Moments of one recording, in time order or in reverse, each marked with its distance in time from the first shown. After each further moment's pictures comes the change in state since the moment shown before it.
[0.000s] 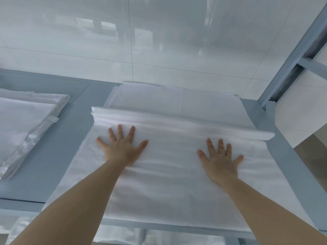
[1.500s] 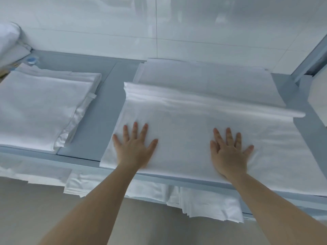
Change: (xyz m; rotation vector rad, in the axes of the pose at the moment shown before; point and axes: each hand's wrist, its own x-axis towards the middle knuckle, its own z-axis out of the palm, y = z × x) left_hand -0.097 -0.071 0.006 0.038 0.002 0.018; right_hand -0.088 -0.043 0.014 0.007 0.006 -0.056
